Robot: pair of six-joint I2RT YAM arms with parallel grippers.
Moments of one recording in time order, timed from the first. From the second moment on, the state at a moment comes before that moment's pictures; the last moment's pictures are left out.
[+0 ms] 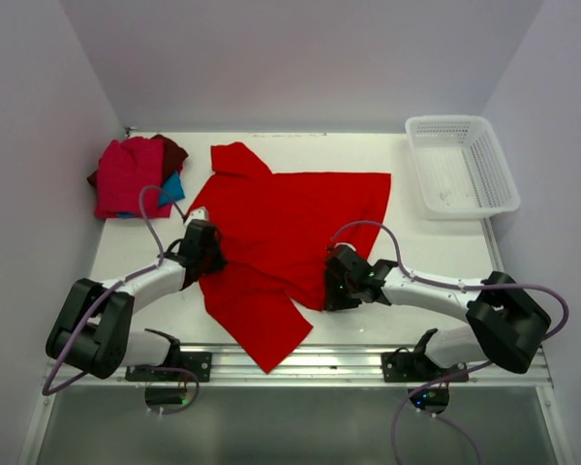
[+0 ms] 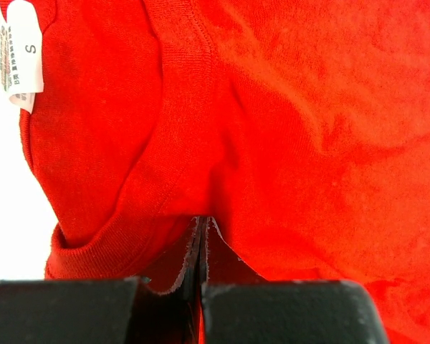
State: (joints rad) left arm -0.34 1.33 0.50 -0.06 -0.13 -0.64; right arm 0.86 1.35 0.63 -0.41 0.02 0.72
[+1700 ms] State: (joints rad) left arm -0.34 1.30 0.43 0.05 -0.08 -0.65; right arm 0.96 1.41 0.72 -0.50 0.21 0.75
